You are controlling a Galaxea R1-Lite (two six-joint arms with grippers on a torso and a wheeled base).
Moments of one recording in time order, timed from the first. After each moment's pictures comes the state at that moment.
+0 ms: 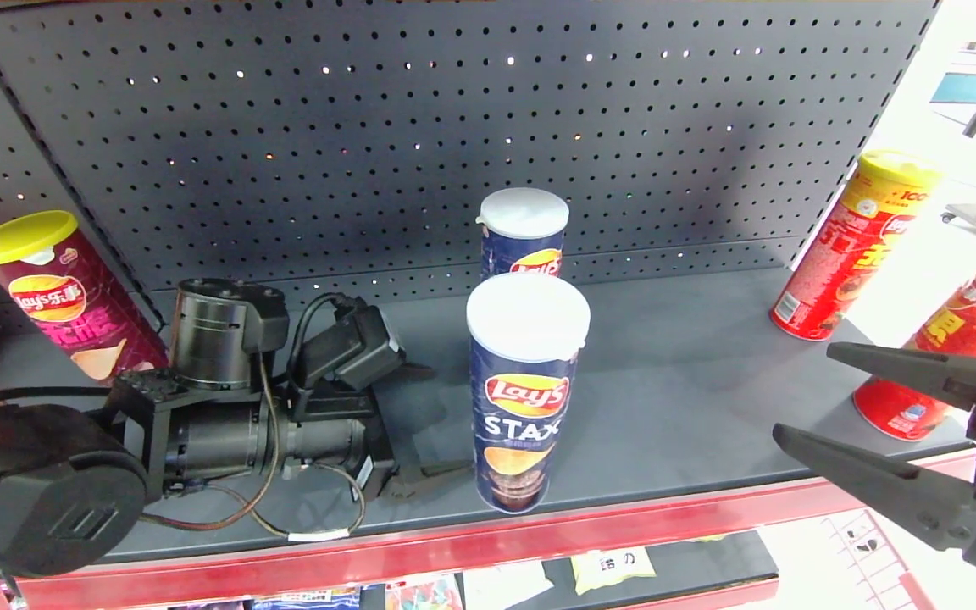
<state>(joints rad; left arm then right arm) -0.50 1.70 -0.68 -0.57 -0.51 0.43 0.63 1.02 -0.53 -0.34 0.07 -0.04</state>
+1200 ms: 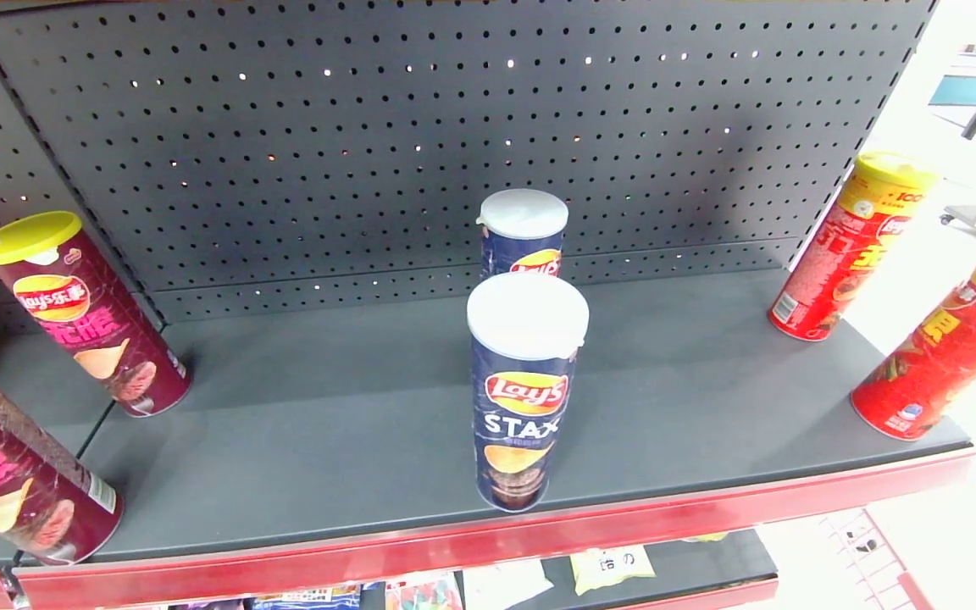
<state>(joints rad) -0.32 0.46 -0.63 0.58 0.00 0.03 0.48 0.40 -0.49 0.35 -0.18 -0.04</state>
